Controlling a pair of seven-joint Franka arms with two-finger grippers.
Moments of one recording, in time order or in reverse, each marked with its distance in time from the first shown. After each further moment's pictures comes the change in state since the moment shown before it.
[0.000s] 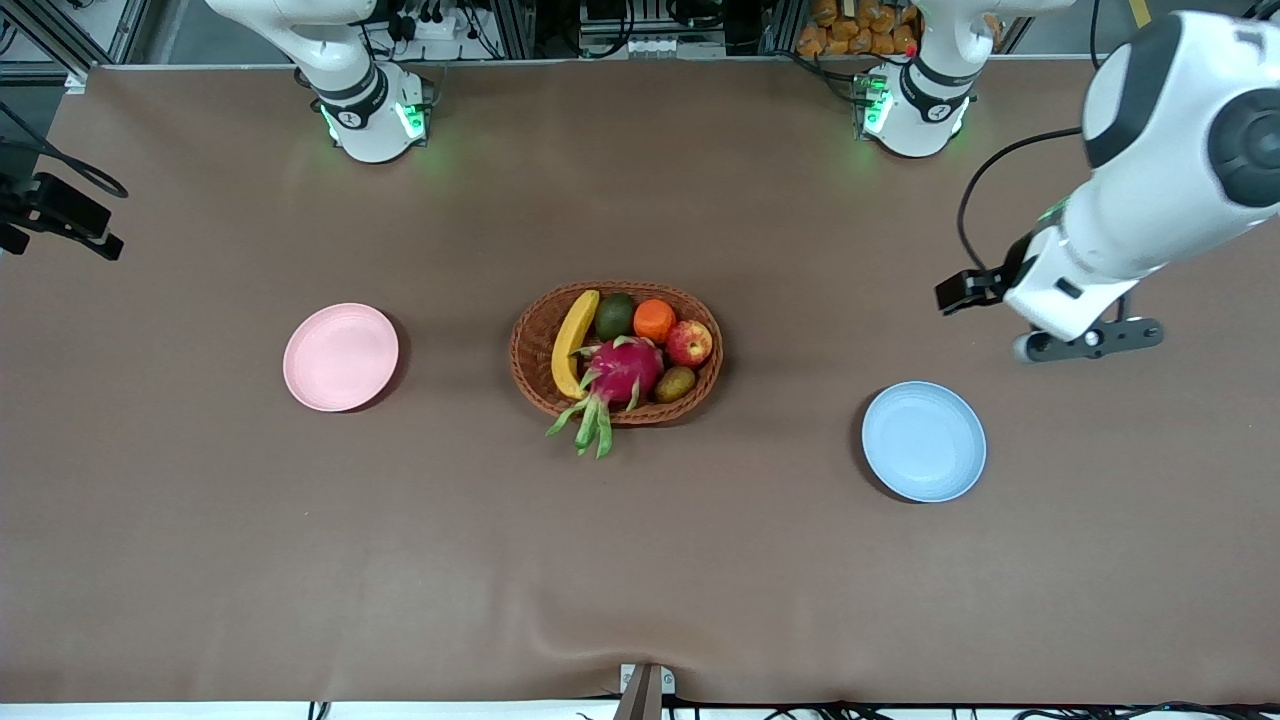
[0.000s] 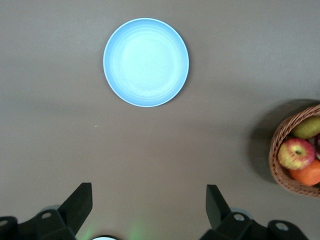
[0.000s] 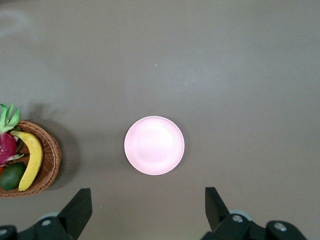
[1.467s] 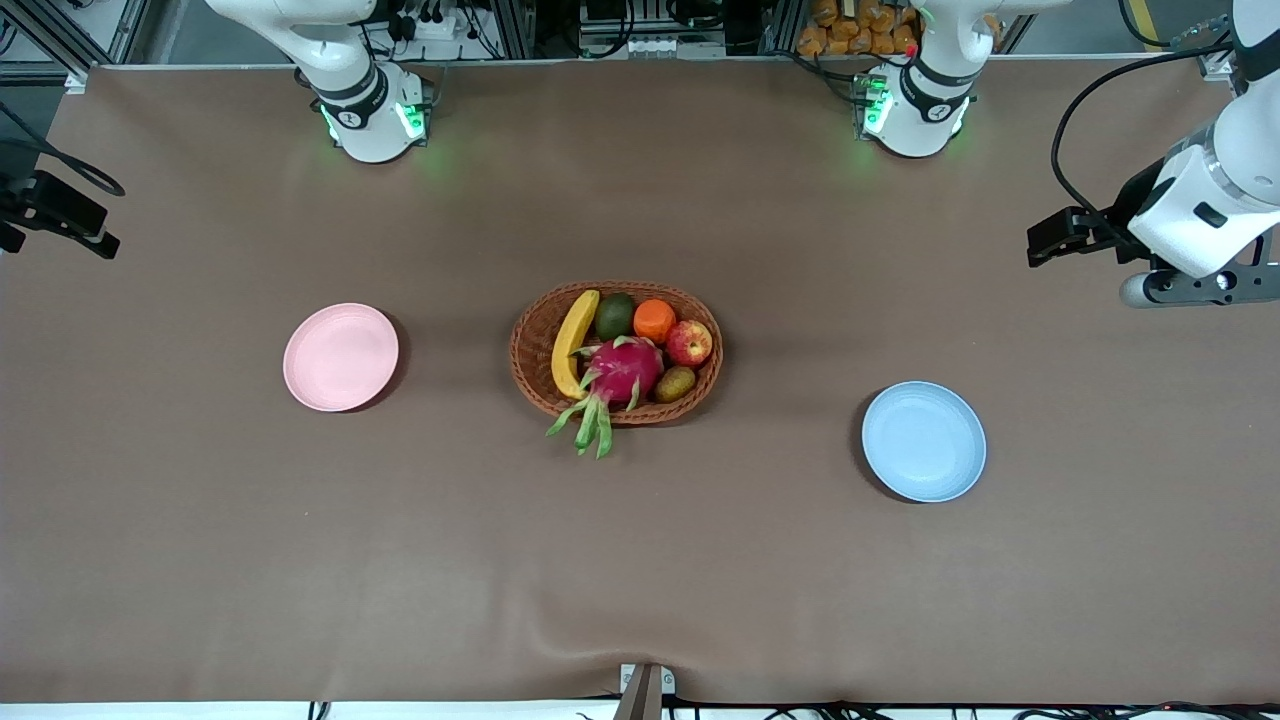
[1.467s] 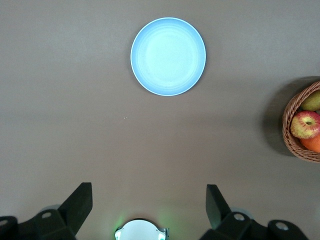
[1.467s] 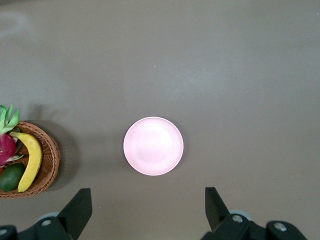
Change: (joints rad) left arm 0.097 -0.082 0.031 0.102 0.000 -0.188 0.234; right arm -0.001 -0.004 -0.001 0.000 -0.003 0.001 0.000
